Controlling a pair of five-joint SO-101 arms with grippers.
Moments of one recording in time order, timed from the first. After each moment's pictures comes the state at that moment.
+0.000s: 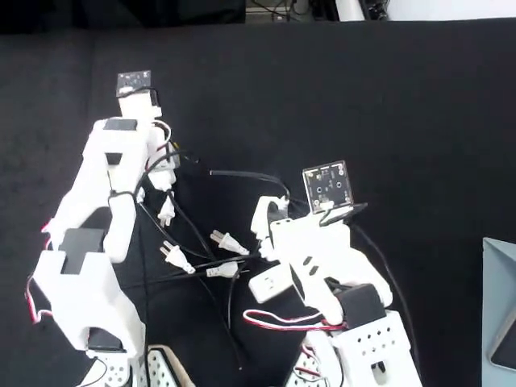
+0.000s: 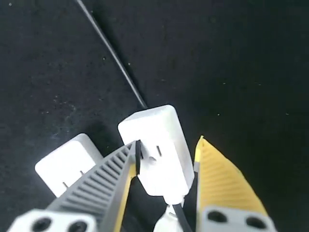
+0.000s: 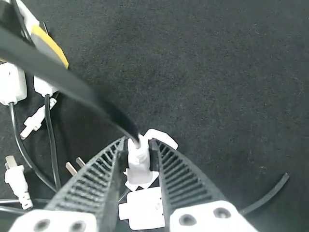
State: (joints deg) left arm -3.0 17.0 6.9 56.2 7.8; right arm -19.1 -81.8 77.8 49.4 -3.8
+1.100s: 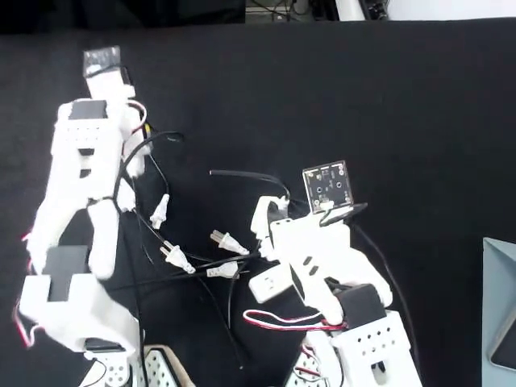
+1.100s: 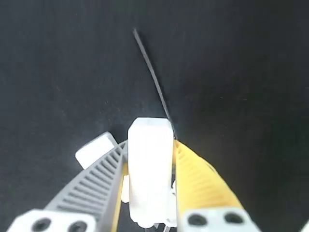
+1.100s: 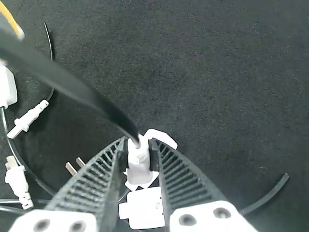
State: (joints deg) left arm -7.7 4.1 1.4 67.4 5.7; right arm -19.1 -81.8 77.9 49.4 -3.8
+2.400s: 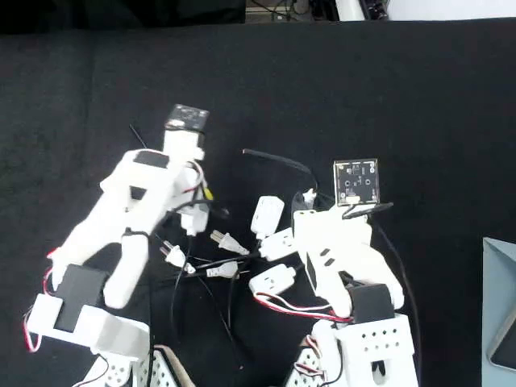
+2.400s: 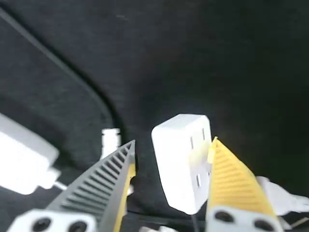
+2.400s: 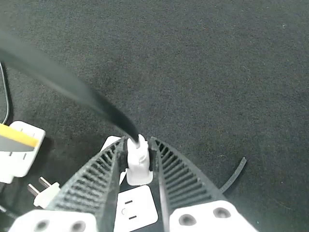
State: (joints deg) left arm 5.9 -0.9 30.5 53.6 -3.6; right arm -9.1 -81.8 77.9 49.2 -3.8
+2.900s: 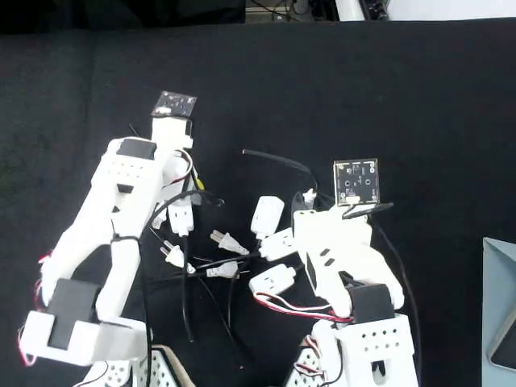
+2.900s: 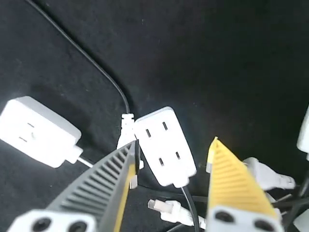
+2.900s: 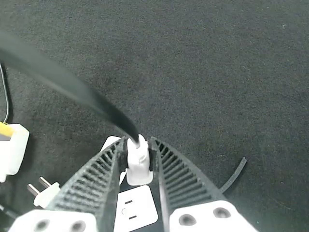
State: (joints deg) left arm 5.3 -7.6 25.1 64.2 -3.9; right arm -9.1 -81.8 77.9 49.2 -3.8
